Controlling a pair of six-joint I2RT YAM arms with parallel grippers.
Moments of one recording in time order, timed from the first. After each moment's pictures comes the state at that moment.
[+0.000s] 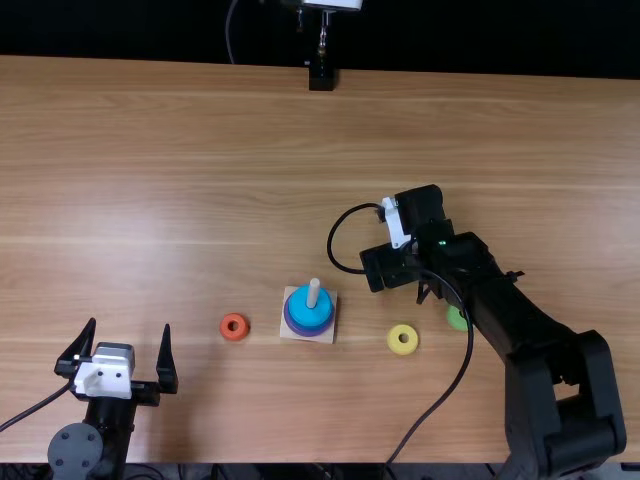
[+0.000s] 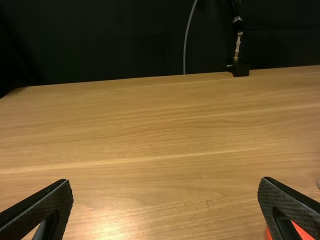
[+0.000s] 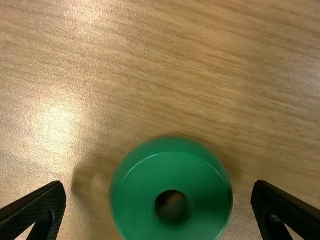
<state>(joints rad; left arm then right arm) -0.05 0.01 0.05 -0.15 0.00 0.02 0.28 1.89 1.18 -0.45 -0.01 -0.09</state>
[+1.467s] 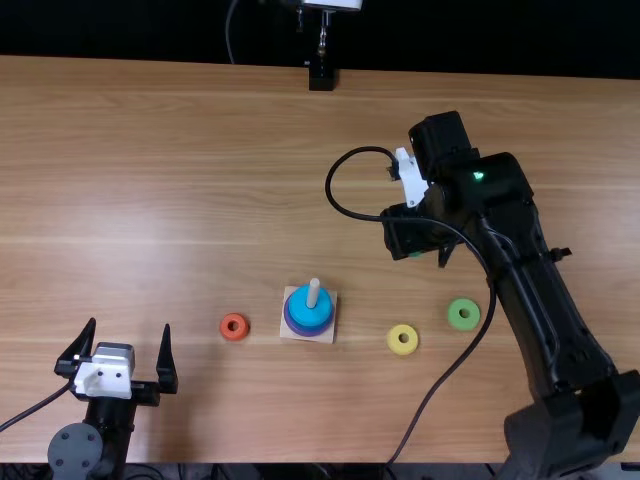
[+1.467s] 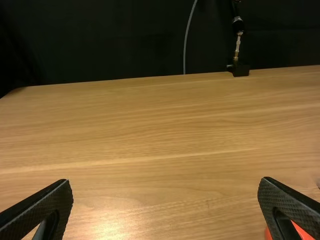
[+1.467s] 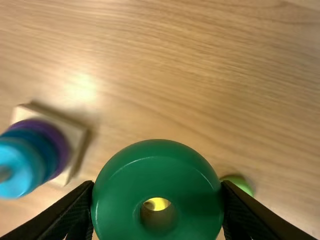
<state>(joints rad) -0.05 0.01 0.05 -0.15 0.00 0.02 0.30 1.89 1.83 -1.28 -0.06 -0.03</state>
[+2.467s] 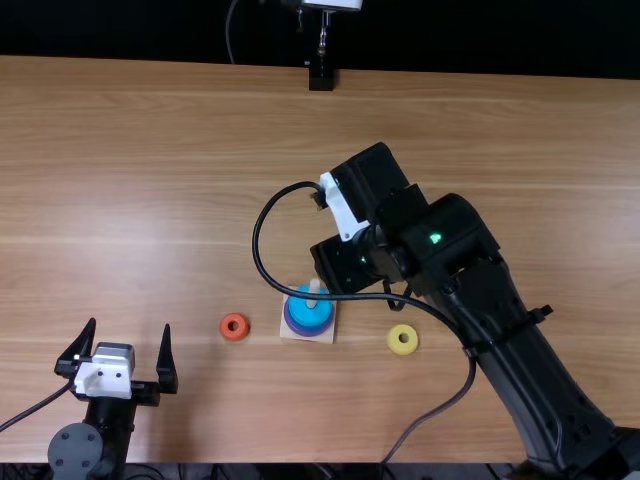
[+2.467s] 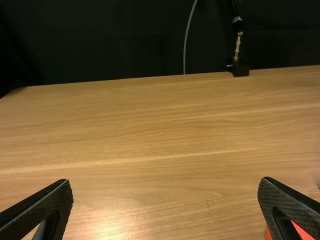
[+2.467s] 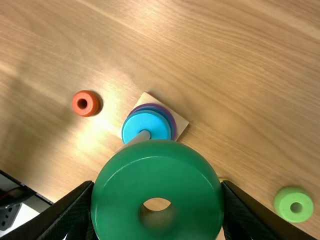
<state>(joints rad) -0.05 0.01 0.05 -0.15 0.00 0.02 0.59 1.77 1.92 -1.33 -0.10 0.07</state>
